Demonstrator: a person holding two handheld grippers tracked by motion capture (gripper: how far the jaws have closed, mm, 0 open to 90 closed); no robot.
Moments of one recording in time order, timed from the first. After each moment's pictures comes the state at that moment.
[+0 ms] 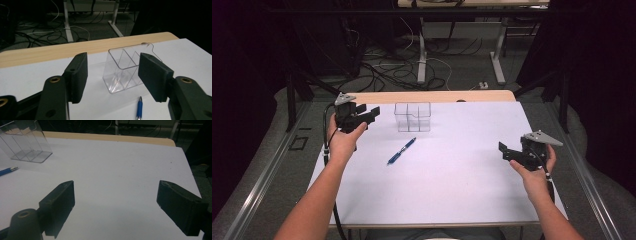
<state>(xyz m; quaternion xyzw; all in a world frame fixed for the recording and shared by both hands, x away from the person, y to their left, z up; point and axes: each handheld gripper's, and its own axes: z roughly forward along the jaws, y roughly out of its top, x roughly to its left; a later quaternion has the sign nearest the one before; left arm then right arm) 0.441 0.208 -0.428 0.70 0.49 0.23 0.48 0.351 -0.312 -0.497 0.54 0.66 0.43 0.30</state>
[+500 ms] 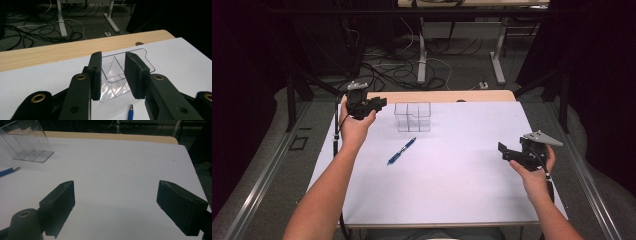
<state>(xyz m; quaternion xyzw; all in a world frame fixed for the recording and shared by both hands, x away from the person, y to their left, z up) 0.471 0.181 -0.412 0.71 0.50 0.19 0.46 0.351 -0.312 -0.498 0.54 0.66 0.43 0.29</state>
